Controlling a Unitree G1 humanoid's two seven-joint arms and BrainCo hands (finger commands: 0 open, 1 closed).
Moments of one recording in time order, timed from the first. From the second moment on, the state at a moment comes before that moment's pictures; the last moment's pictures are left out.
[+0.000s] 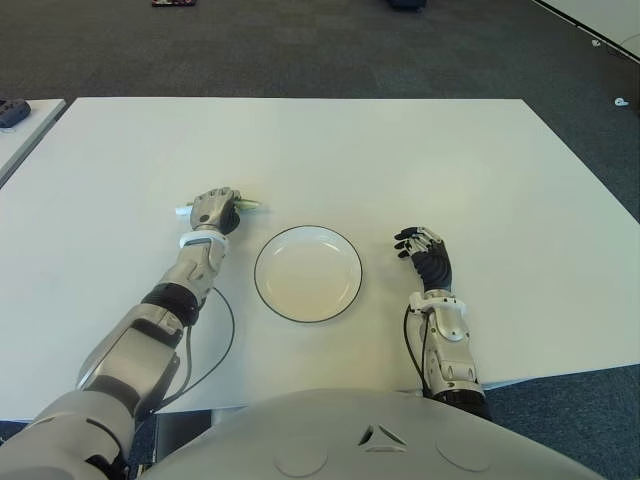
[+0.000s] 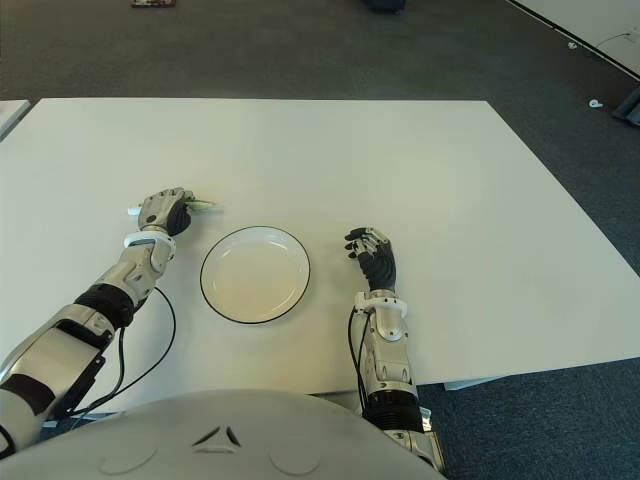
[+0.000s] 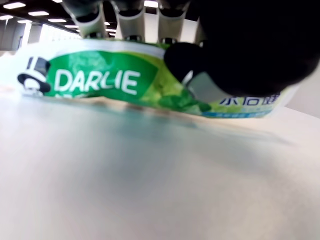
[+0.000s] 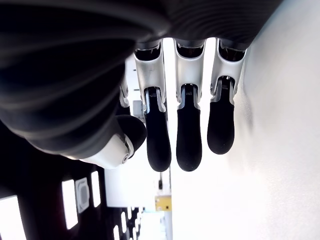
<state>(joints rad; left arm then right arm) -0.39 0.37 -0.44 0.88 0.70 0.05 0.38 0.16 0.01 -0.07 0.20 0.01 -0.23 -0.03</state>
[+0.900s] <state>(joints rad) -0.31 0.48 -0.35 0.63 0.66 0.00 0.36 0.15 0.01 -0.07 0.21 0.00 -0.23 -0.04</state>
